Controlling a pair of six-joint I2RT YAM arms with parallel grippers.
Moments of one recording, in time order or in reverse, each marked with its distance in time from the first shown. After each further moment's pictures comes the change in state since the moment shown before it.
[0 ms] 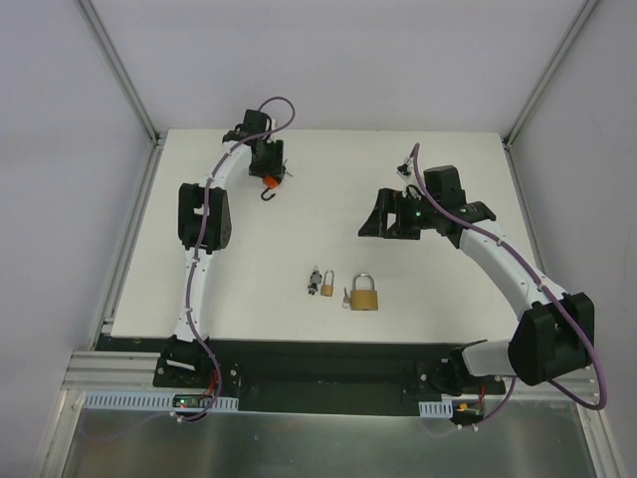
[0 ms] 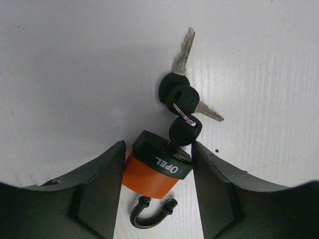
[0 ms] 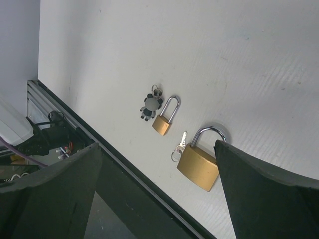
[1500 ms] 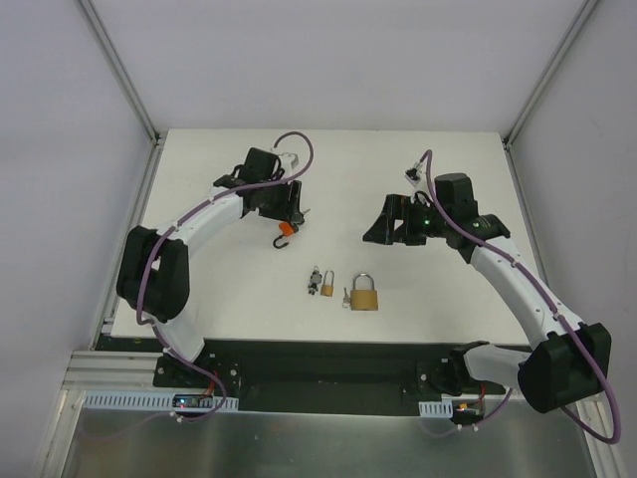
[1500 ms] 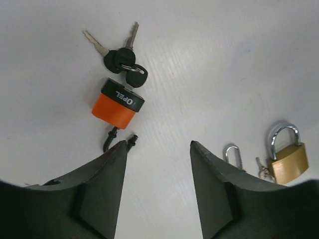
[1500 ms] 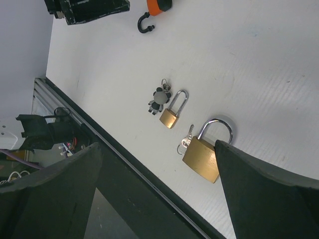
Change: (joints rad) left arm -0.205 -0.830 -1.015 0.260 0.106 -0.008; right arm -0.002 -0.143 -0.063 -0.007 -0.006 0.004
